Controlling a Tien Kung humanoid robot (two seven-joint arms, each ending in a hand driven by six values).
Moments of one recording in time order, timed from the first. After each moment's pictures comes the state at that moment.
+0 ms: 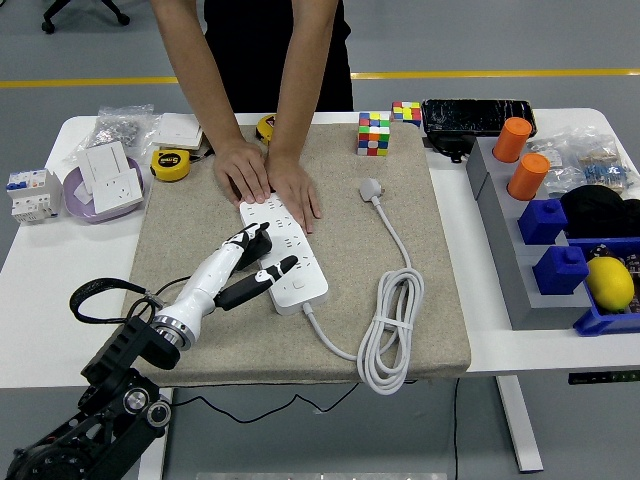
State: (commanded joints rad) left arm -0.08 0.12 -1.02 -1.50 1.89 0.15 0.21; right arm 0.09 -0.12 1.45 0.18 -1.48 0.00 -0.09
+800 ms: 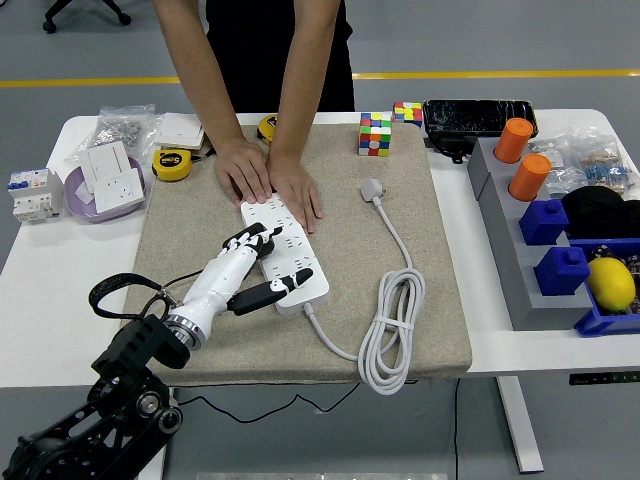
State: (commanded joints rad) left arm -0.11 0.12 -0.96 -1.51 2.01 0.11 0.26; right arm 0.09 -0.12 1.45 0.18 -1.48 0.00 -0.09
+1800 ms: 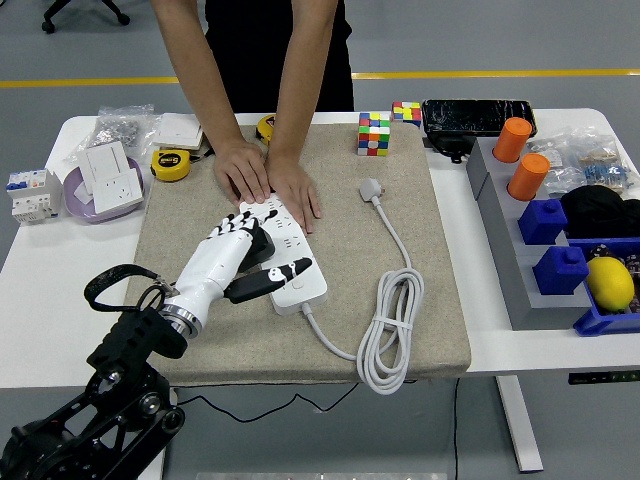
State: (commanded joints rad) left arm -0.11 0.13 -0.99 -1.57 2.21 0.17 0.36; right arm 0.08 -0.12 1.45 0.18 -1.49 0.00 -0.09
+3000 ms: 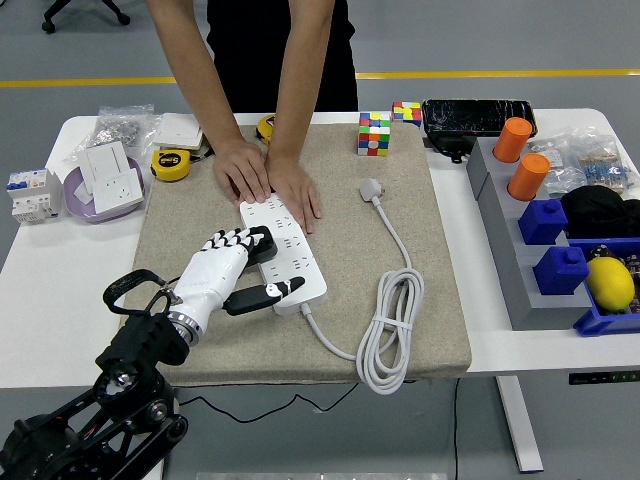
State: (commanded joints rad) left arm -0.15 0.15 -0.90 -1.50 2.23 0.10 0.43; right arm 0.09 -0.12 1.45 0.18 -1.48 0.00 -0.09
